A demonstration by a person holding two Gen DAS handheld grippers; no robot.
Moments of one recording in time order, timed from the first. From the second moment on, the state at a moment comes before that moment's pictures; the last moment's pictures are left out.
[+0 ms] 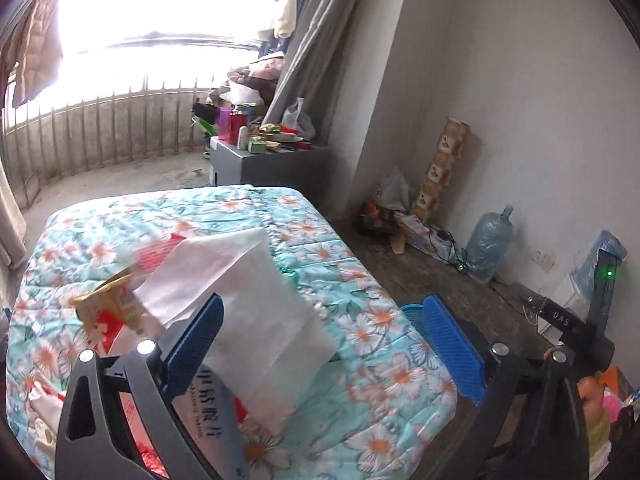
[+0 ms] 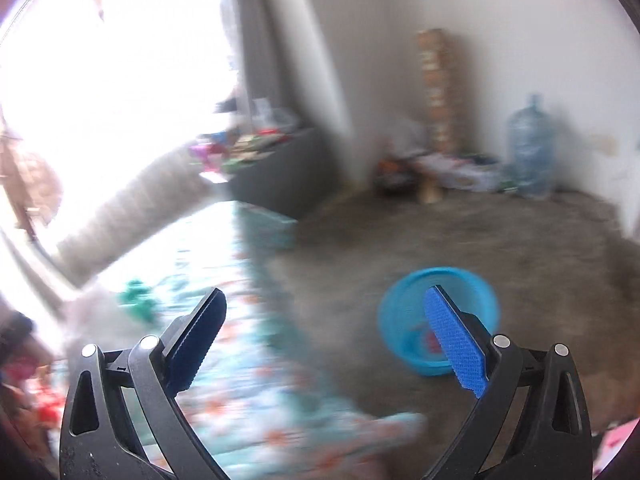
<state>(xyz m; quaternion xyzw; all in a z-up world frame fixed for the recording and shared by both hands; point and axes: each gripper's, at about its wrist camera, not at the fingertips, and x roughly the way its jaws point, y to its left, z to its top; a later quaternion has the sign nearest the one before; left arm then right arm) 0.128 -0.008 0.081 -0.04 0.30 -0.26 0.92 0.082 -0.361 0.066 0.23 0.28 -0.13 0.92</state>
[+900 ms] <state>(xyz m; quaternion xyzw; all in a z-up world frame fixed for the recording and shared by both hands) 0.102 0.030 0.027 0.01 0.28 -0.21 0.94 0.306 -0.190 0.067 0.26 0.45 0.20 0.83</state>
